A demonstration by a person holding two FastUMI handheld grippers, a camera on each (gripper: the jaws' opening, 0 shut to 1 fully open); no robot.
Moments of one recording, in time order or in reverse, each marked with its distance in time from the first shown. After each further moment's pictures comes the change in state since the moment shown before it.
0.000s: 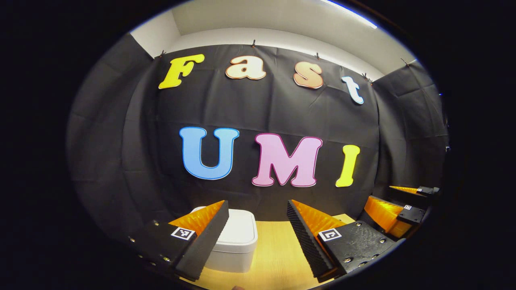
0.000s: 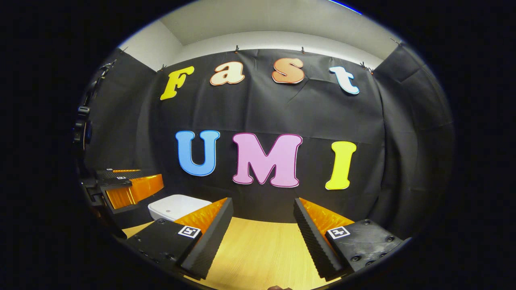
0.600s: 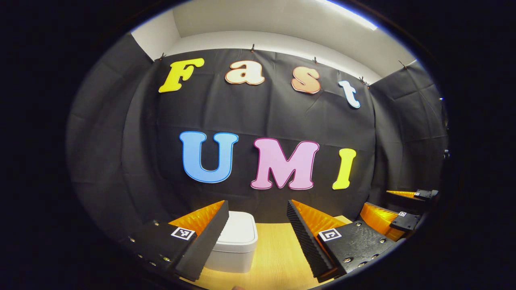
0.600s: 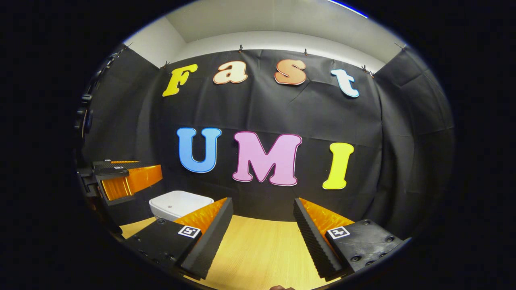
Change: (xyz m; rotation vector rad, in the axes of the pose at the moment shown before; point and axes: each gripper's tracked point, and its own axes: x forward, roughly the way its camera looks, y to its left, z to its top) left arm -0.017 0.002 0.013 0.014 -0.034 -0.016; right arm -0.019 0.005 -0.003 -0.025 0.010 -0.027
